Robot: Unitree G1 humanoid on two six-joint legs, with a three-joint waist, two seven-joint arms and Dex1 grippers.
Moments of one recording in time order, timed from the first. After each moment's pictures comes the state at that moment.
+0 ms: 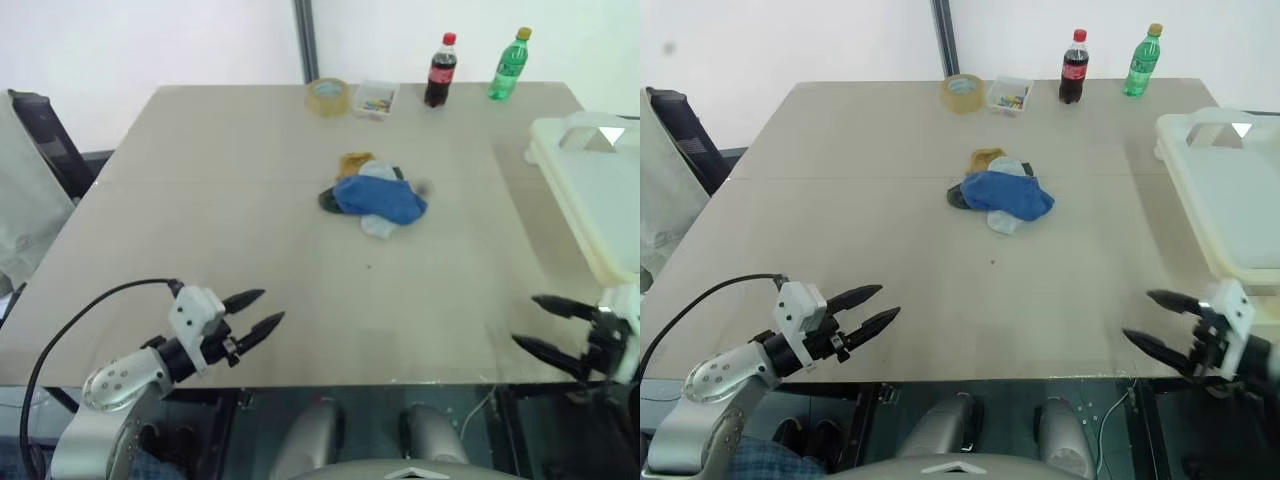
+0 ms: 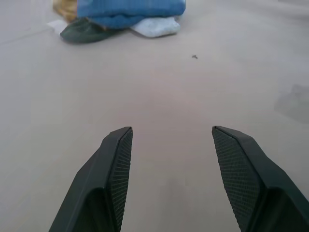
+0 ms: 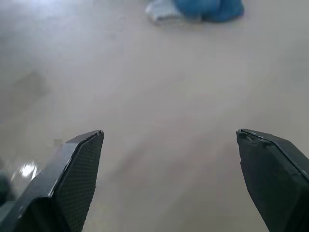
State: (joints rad) left arm 0.26 0.63 0.22 -0.43 -0.47 0.25 -0.85; right arm 0.17 -0.74 -0.32 -0.24 0.53 0.34 1.03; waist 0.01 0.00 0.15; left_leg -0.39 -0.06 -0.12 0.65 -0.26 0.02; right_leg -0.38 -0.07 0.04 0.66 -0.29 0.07
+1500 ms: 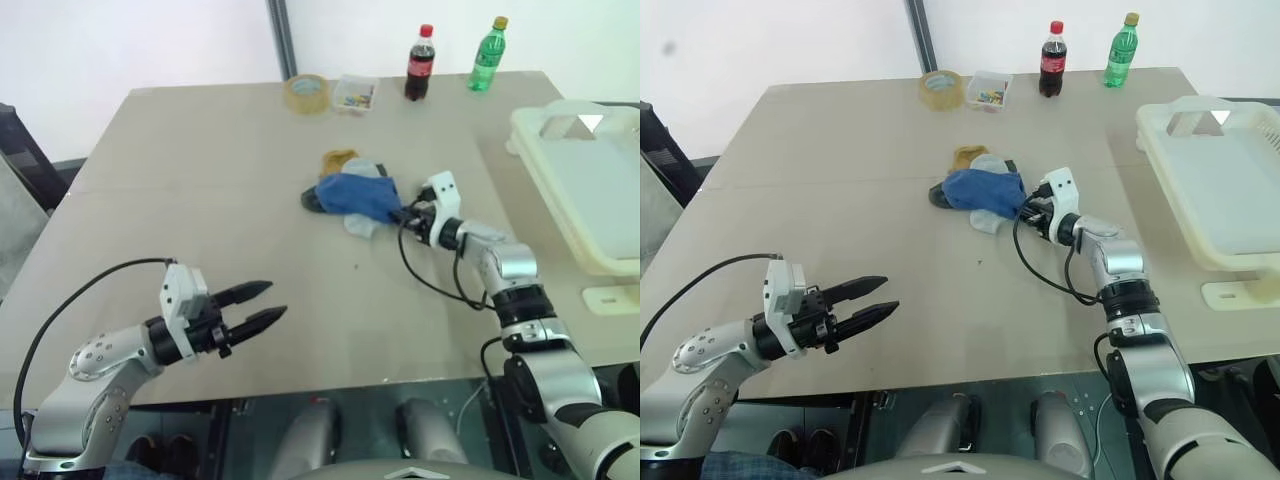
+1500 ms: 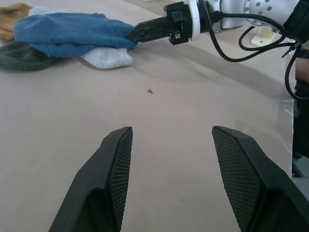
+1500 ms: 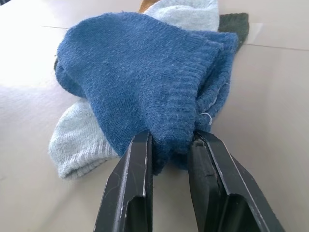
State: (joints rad) left arm 0.20 0.70 0.27 -0.38 -0.65 0.36 -1.00; right arm -0.73 -0.23 0.00 0.47 0.23 0.49 0.62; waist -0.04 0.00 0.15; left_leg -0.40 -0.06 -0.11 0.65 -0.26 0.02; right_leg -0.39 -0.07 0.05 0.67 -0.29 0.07
